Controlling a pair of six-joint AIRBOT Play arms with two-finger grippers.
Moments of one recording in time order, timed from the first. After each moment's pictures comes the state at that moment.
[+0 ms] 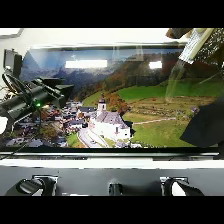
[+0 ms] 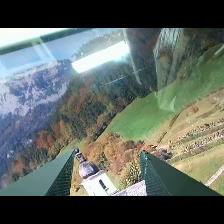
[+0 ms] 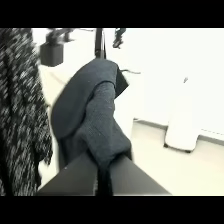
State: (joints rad) left arm -0.36 -0.82 1.00 1.12 -0.56 -1.16; right arm -0.35 -1.03 1.81 -2.69 1.04 2.22
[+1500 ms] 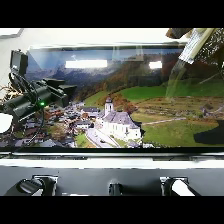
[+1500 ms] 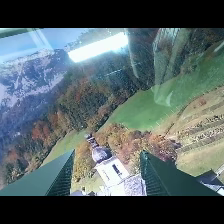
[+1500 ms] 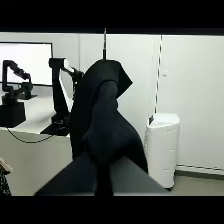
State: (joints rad) left arm -0.36 -0.85 1.00 1.12 -0.56 -1.21; right arm -0.70 -1.16 1.96 -2.59 0.79 2.26
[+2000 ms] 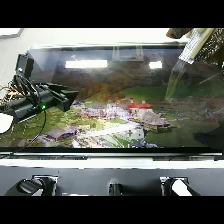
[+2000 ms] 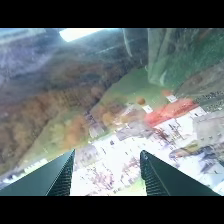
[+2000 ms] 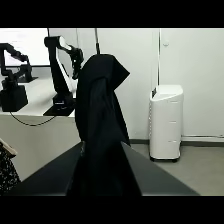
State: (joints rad) left arm -0.36 -0.85 1.00 1.13 -0.66 -1.23; right arm -0.72 -1.10 1.96 -2.48 0.90 2.24
